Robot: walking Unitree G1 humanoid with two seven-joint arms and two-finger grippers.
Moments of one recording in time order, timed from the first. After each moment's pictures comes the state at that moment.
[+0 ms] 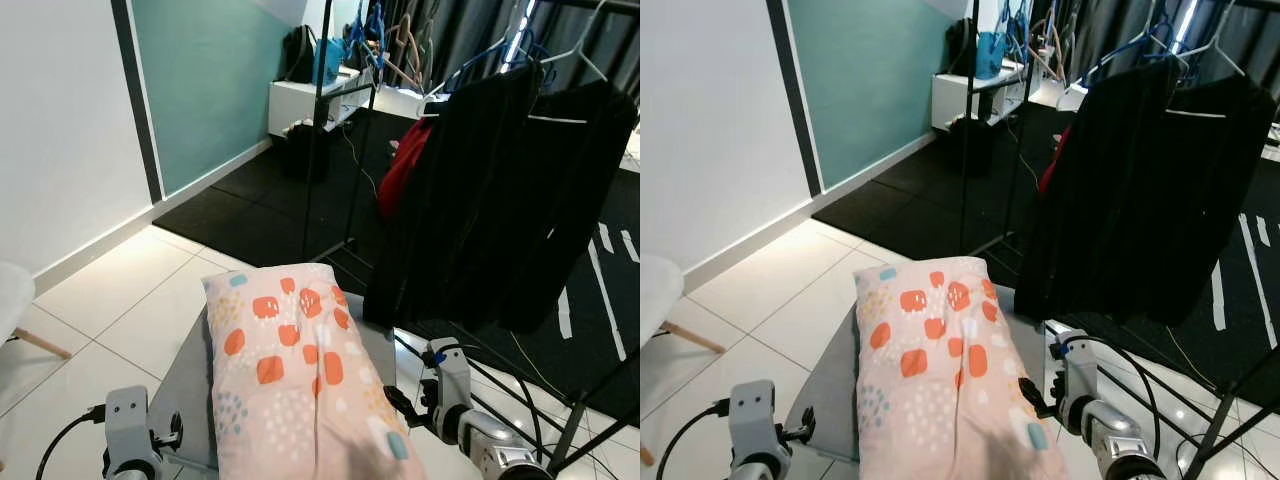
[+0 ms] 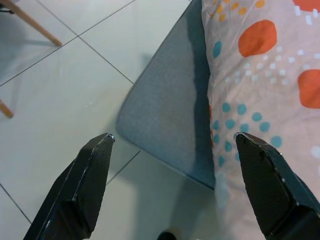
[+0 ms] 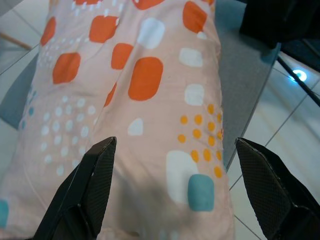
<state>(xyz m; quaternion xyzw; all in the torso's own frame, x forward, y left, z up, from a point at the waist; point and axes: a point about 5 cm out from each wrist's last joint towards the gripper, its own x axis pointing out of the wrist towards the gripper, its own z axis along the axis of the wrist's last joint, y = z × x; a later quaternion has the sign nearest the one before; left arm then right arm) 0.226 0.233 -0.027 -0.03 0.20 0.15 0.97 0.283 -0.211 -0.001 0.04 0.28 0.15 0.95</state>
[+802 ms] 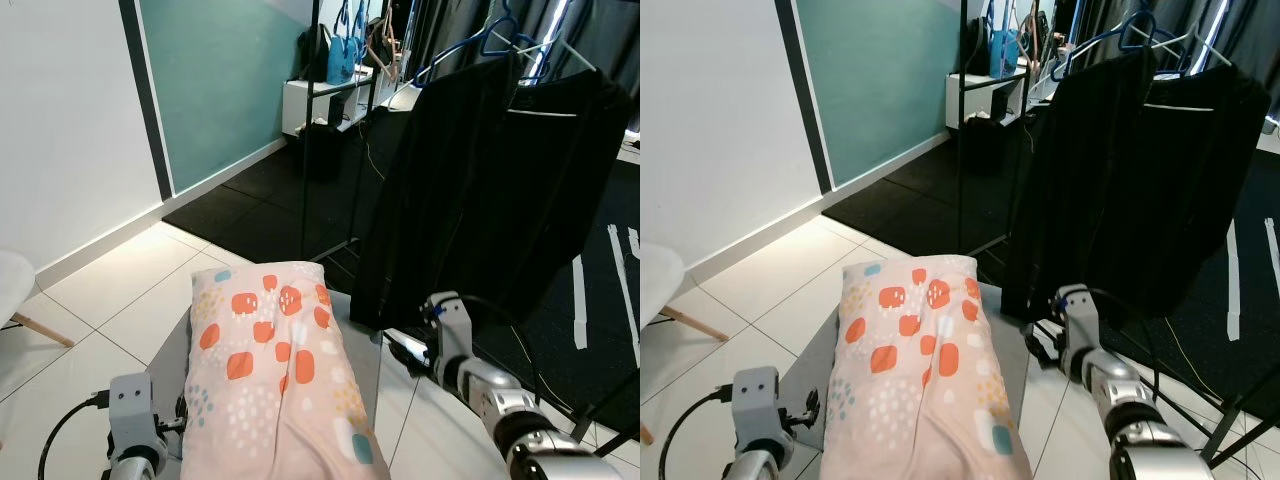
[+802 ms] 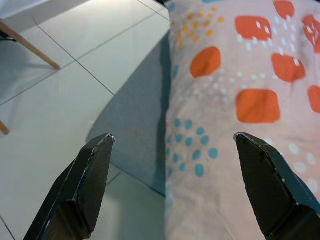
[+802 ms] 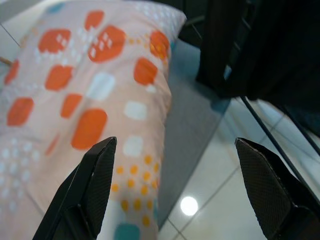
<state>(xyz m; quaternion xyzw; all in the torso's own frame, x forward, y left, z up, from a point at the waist) 0.237 0.231 -0.004 -0.02 0.14 0.14 0.98 0.340 -0.213 0.059 0.01 0.23 0.13 0.96</state>
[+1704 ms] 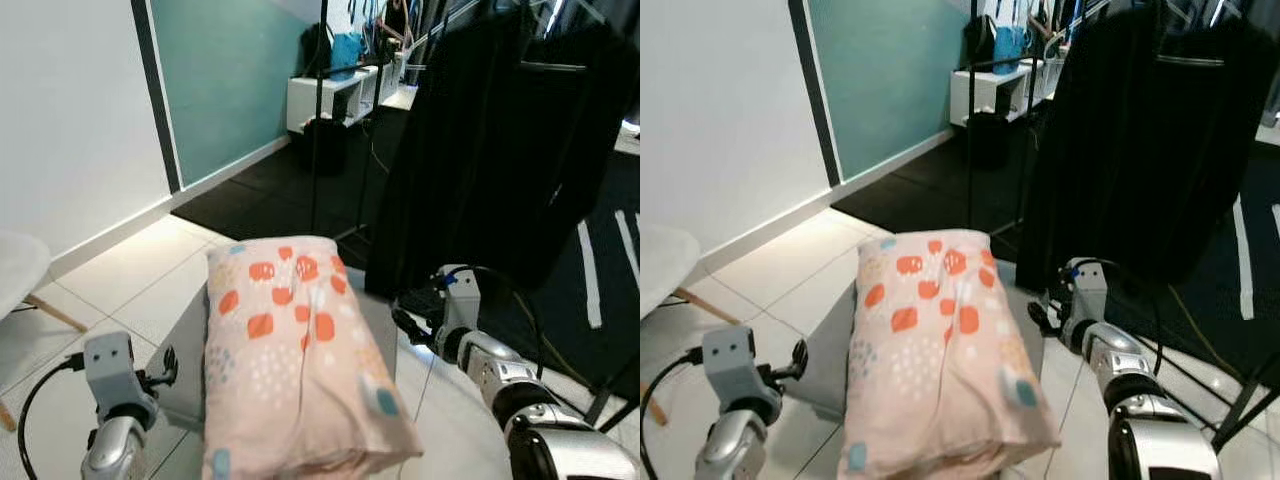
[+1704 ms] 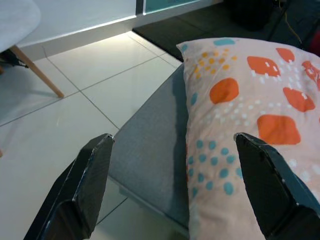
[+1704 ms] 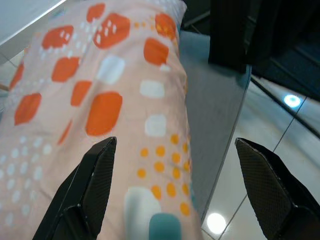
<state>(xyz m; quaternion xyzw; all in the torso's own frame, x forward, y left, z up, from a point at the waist) 0.257 0.238 0.056 -0.08 0.06 0.15 0.98 0.353 -0.218 0.077 0.06 0.21 0.09 0.97</state>
